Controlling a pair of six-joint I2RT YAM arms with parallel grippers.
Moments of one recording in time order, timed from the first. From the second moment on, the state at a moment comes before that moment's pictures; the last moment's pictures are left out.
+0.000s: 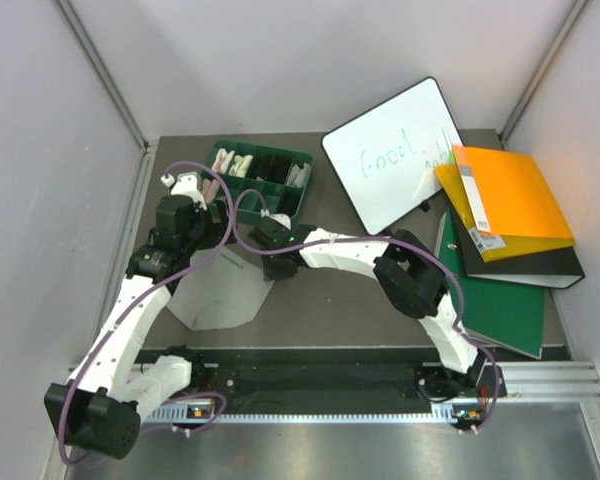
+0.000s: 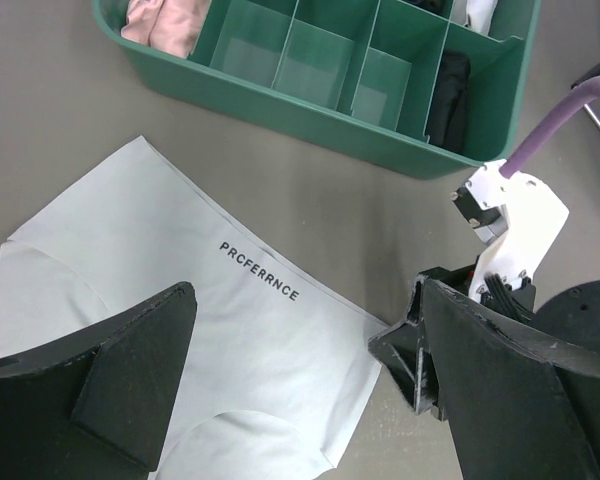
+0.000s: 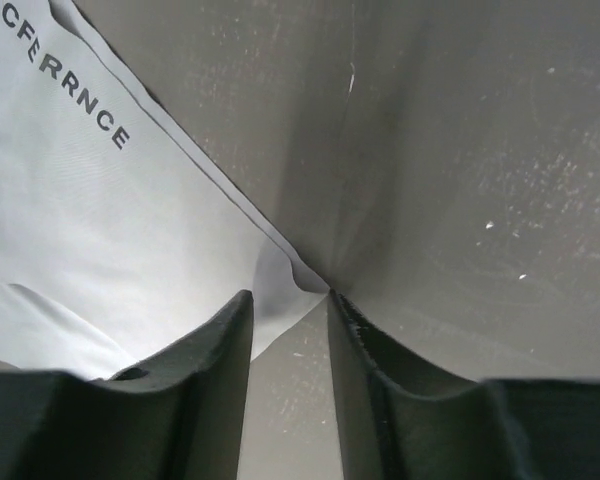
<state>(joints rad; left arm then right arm) -0.22 0.97 0.89 -0.47 -0.07 -0.31 1.03 2.18 1.66 -0.53 0.11 0.78</state>
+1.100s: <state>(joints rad) -0.82 1.07 0.73 -0.28 -0.12 -0.45 0.83 1.86 1.20 -0.53 0.05 0.64</state>
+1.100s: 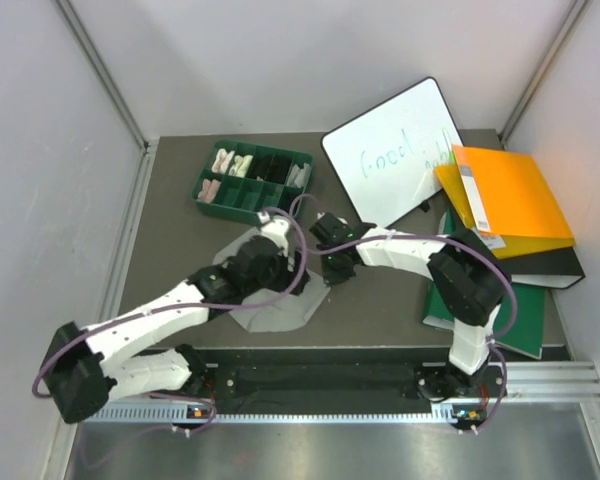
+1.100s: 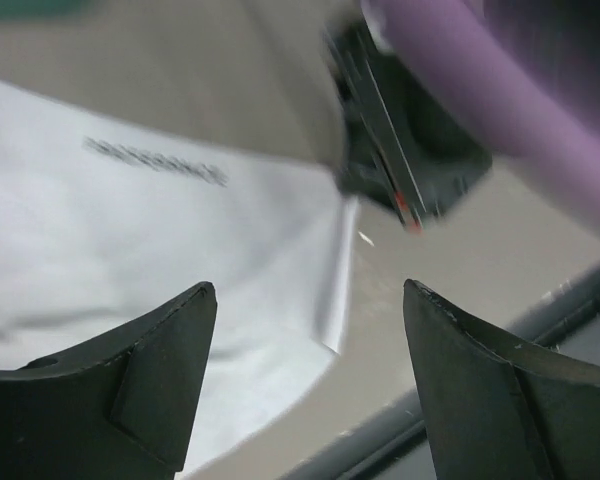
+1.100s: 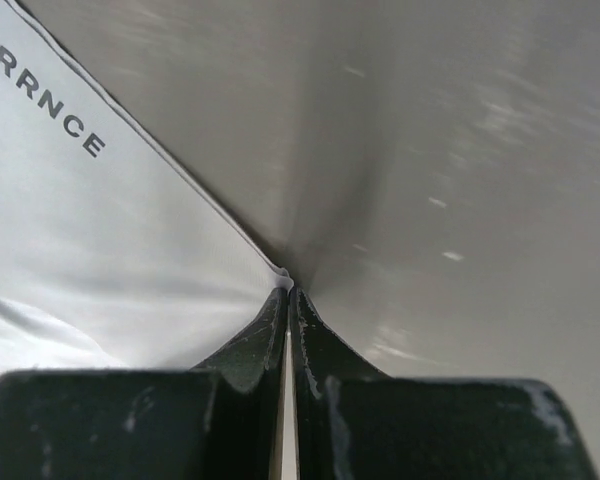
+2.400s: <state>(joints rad) -1.14 1.42 0.58 0.07 -0.25 -0.54 0.69 1.74 1.02 -0.46 -0.12 0.56</state>
